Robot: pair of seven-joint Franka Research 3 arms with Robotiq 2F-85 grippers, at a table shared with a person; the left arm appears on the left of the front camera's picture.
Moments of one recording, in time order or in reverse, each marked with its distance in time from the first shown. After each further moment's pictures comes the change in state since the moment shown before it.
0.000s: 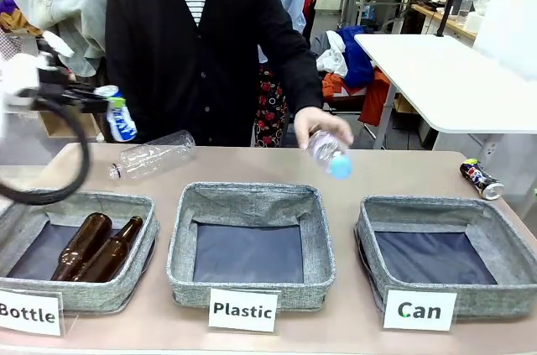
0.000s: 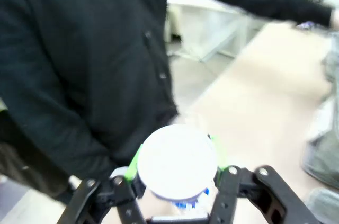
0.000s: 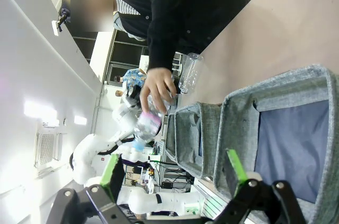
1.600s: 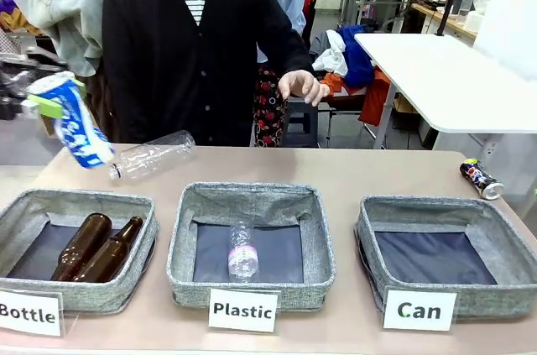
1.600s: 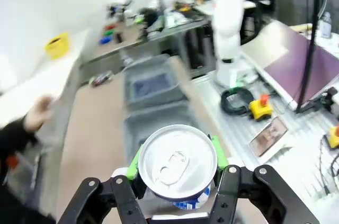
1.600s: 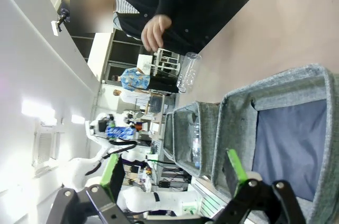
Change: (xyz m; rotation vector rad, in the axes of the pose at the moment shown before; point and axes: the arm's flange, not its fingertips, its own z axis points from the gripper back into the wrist) left arm 0.114 -0.179 0.096 -0.842 -0.154 -0.398; right arm -0.001 0.007 0.006 -0.020 0.002 0.022
